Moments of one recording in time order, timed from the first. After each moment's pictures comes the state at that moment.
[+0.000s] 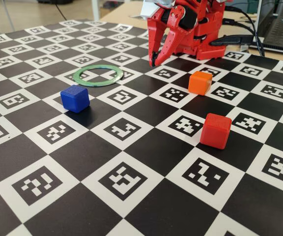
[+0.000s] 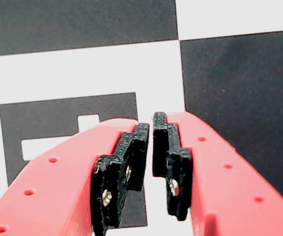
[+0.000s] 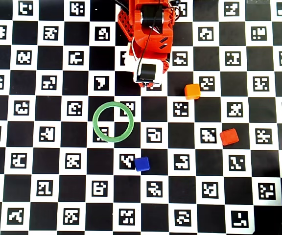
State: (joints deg) arm 1.1 189.6 179.1 72.2 -85.1
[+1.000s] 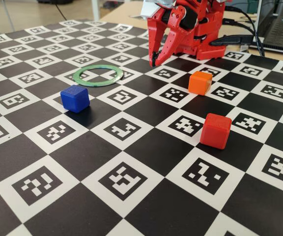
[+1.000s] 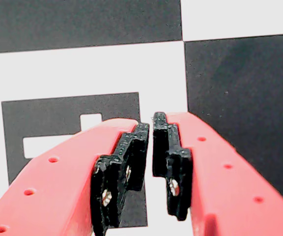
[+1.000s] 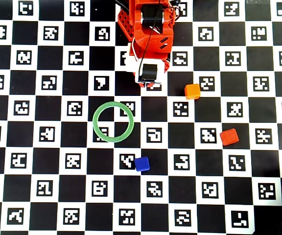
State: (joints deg) arm 0.8 189.6 179.1 72.2 -86.1
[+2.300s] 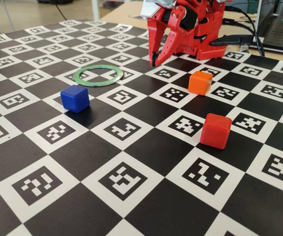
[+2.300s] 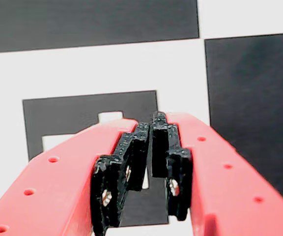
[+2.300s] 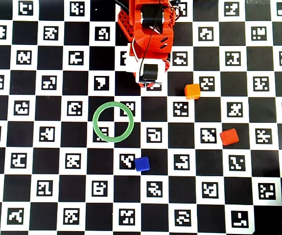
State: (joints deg) arm -1.6 189.6 179.1 71.6 -81.0
